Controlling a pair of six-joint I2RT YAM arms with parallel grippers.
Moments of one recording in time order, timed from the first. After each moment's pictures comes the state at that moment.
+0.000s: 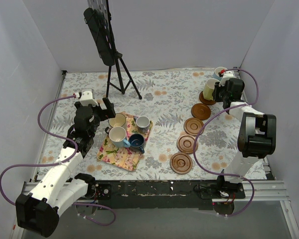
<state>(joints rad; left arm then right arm) -0.31 0.87 0.67 0.02 -0.25 -0.28 -0.08 1.75 1.06 0.20 -0.22 -0.11</state>
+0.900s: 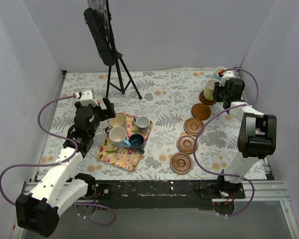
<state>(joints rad) -0.31 0.87 0.67 0.02 -0.25 -0.28 -0.08 1.75 1.06 0.18 -0.19 -0.13</state>
